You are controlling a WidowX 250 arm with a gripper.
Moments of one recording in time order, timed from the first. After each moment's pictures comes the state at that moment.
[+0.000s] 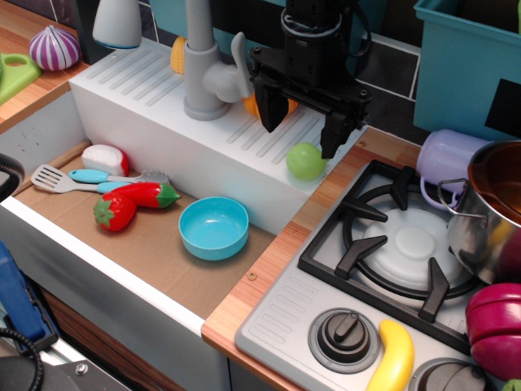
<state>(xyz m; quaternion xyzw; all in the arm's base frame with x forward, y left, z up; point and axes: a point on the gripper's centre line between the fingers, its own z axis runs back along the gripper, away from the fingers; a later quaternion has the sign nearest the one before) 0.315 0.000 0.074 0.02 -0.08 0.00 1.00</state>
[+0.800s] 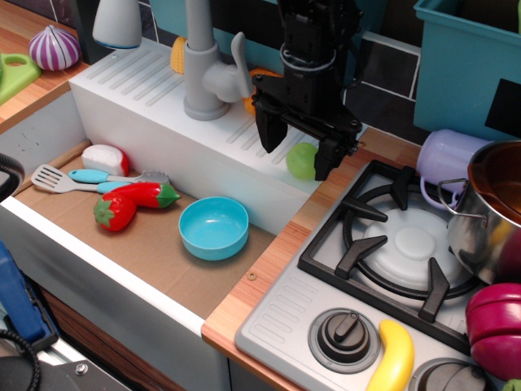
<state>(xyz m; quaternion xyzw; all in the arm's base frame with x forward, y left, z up) 0.325 0.007 0.040 0.03 -0.08 -0.03 1.00</state>
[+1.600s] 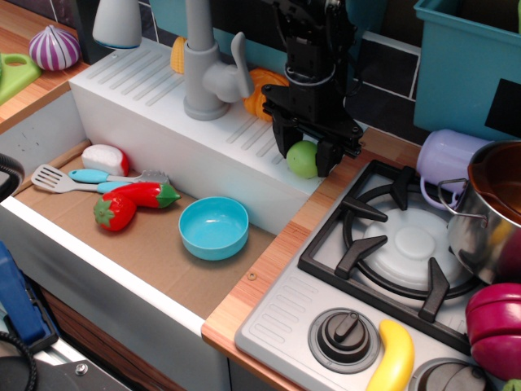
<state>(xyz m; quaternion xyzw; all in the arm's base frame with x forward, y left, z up) 0.349 0.011 0.018 0.01 -0.11 -0.04 0.99</state>
